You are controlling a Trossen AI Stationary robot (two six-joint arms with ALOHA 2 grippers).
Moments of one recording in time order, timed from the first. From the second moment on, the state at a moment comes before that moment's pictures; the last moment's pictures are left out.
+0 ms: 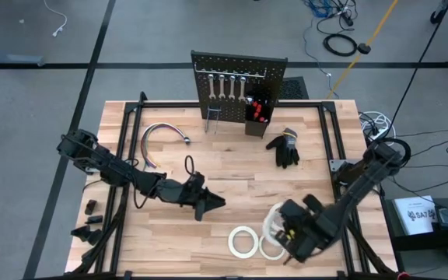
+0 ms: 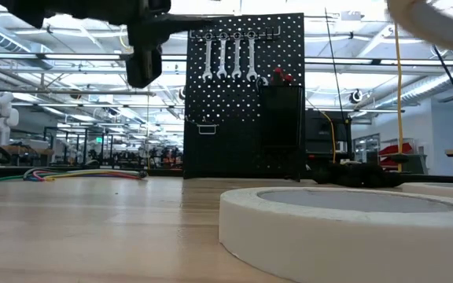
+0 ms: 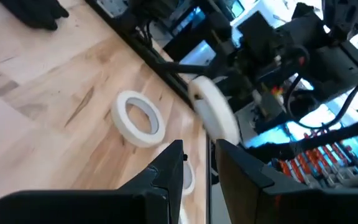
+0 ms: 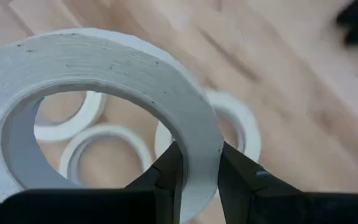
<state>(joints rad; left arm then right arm) -0.39 1.52 0.66 0.68 -0.24 -0.90 0.78 1.70 1.40 -1.25 0.39 1.56</state>
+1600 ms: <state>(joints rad) -0.23 1.75 0.84 0.54 -0.22 -0.72 0.30 1.76 1.40 -0.90 0.44 0.63</state>
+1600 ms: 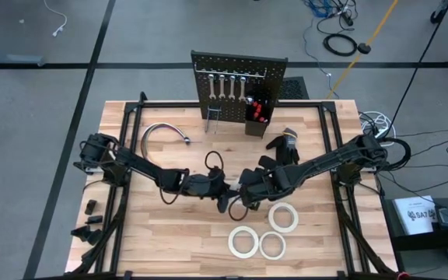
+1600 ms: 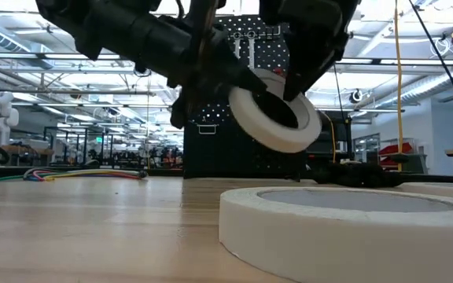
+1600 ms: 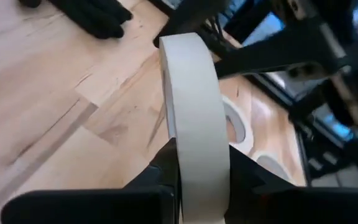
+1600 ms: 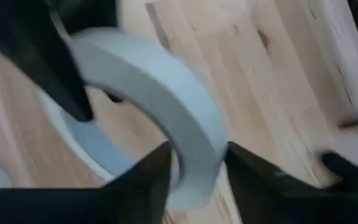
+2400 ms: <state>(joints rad) -0.23 1.26 0.84 0.02 0.01 -0.06 0.29 1.60 1.34 -0.37 0.21 0.17</state>
